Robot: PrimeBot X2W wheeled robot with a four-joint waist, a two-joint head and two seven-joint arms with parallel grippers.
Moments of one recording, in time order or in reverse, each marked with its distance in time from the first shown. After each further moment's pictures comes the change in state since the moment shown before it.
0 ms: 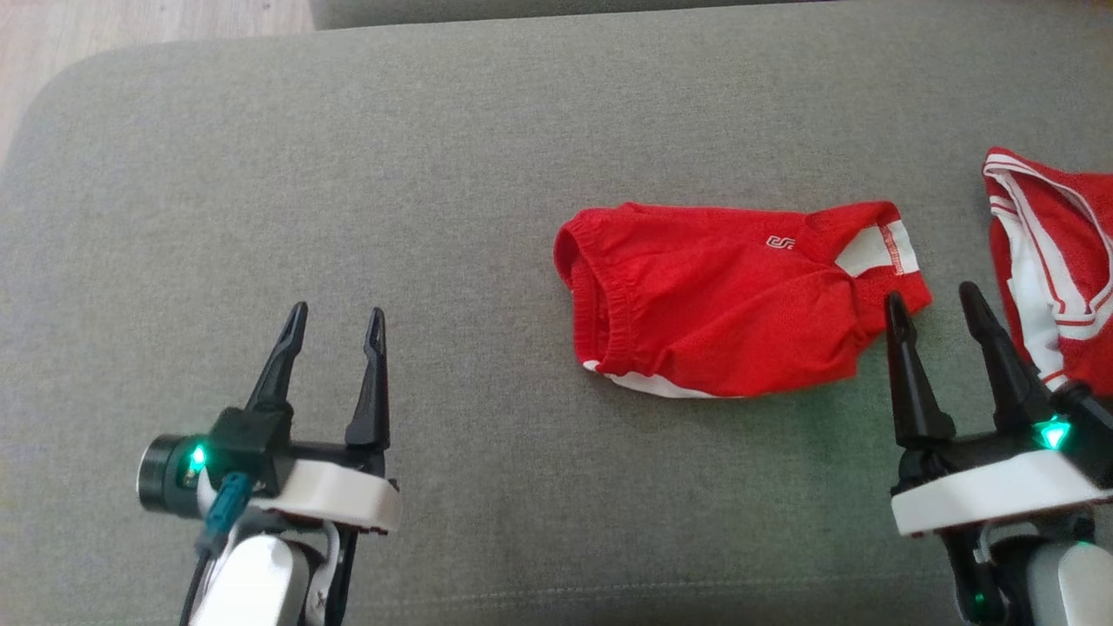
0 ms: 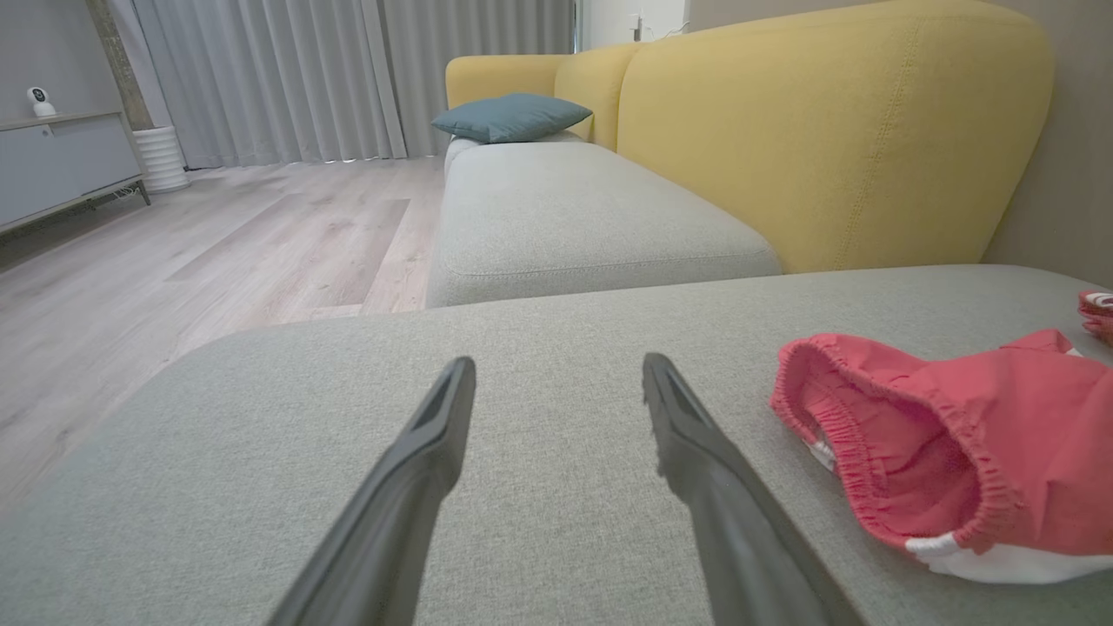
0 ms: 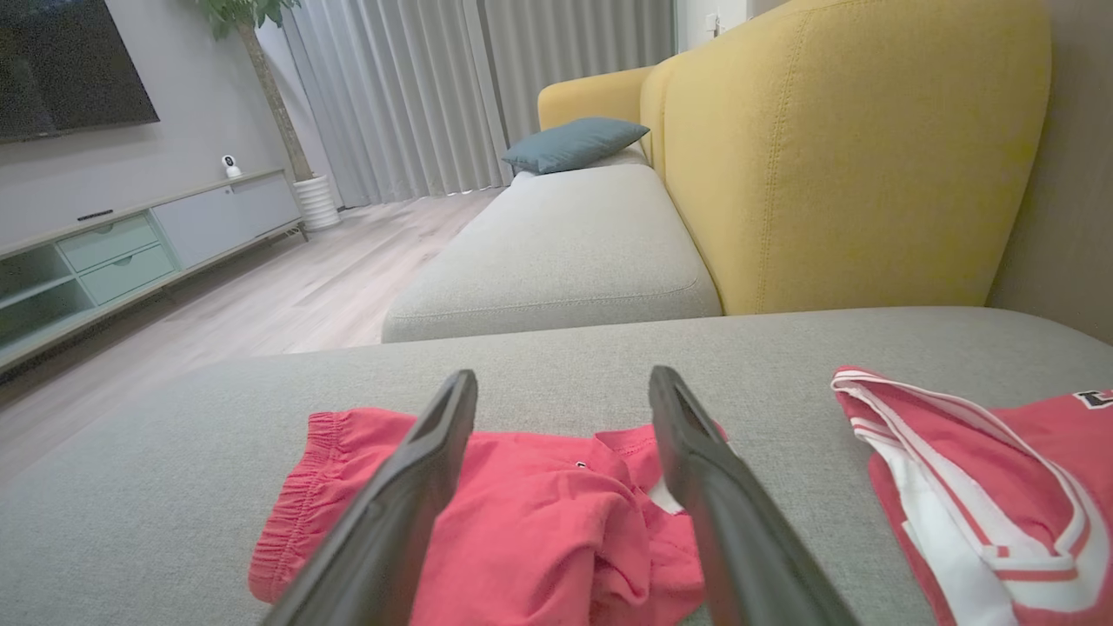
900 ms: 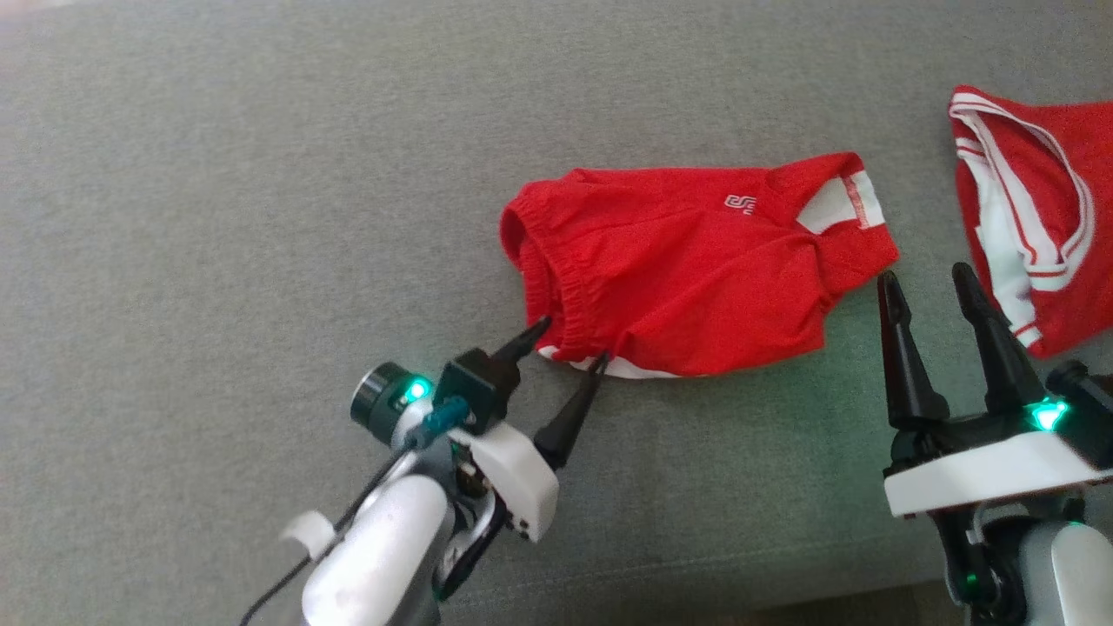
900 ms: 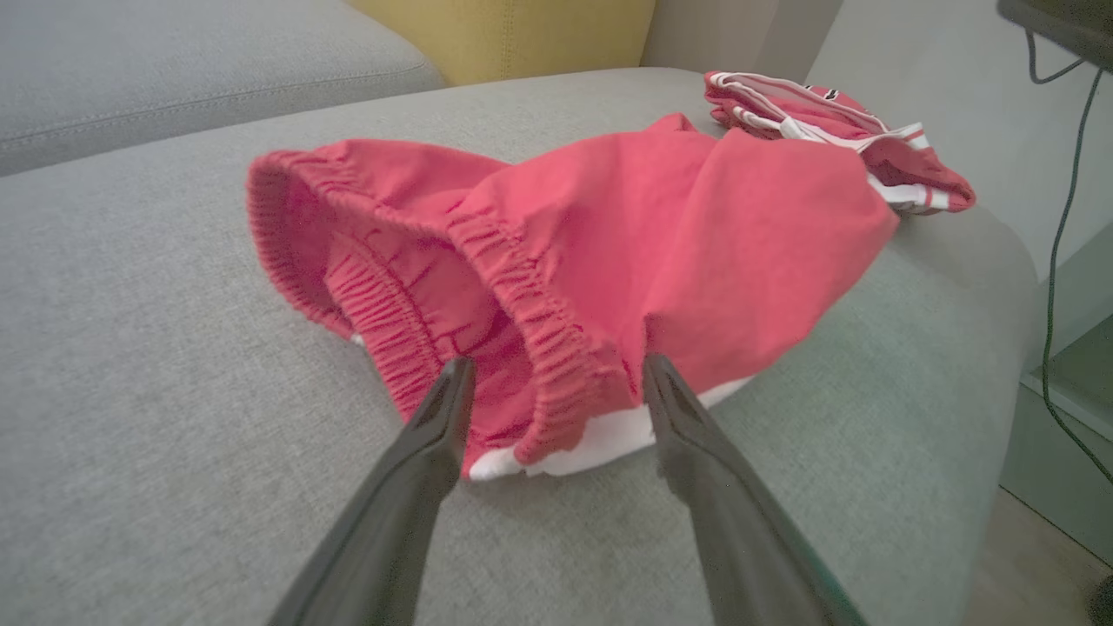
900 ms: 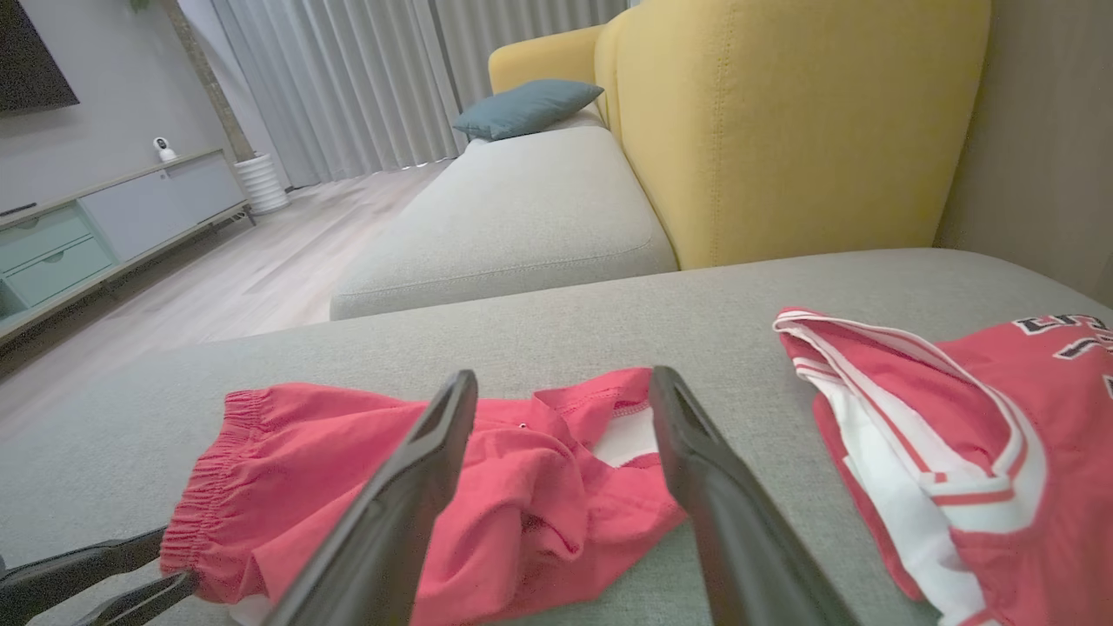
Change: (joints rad) left arm -0.242 -0.094 -0.325 0.265 -0.039 -0.226 0.149; right arm -0.041 0.003 0.010 0.020 0.019 0.000 -0.002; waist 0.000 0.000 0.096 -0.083
